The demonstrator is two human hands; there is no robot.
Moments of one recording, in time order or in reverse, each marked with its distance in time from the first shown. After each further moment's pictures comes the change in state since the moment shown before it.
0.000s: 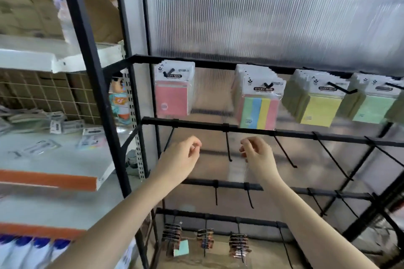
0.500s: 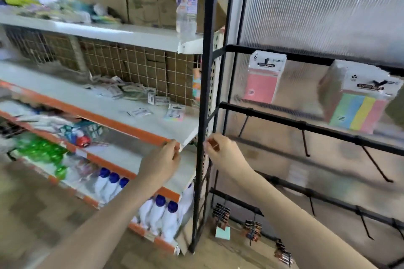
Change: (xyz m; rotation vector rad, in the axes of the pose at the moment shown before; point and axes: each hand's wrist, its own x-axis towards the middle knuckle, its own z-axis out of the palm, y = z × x) left_hand -0.154 -0.104 -0.117 0.374 0.113 -0.475; right_hand -0.118 -0.096 0.176 -0.276 -0.619 -0.411
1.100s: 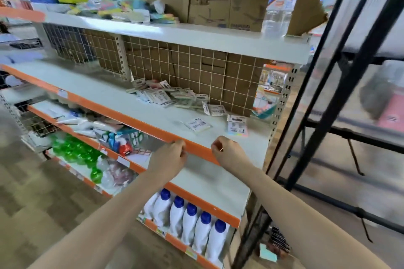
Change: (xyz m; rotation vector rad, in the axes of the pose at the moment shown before) left_hand 0.109 -0.249 -0.055 0.013 -0.062 -0.044; right_hand 0.181 -0.089 0.213 -0.102 -0.118 0.118
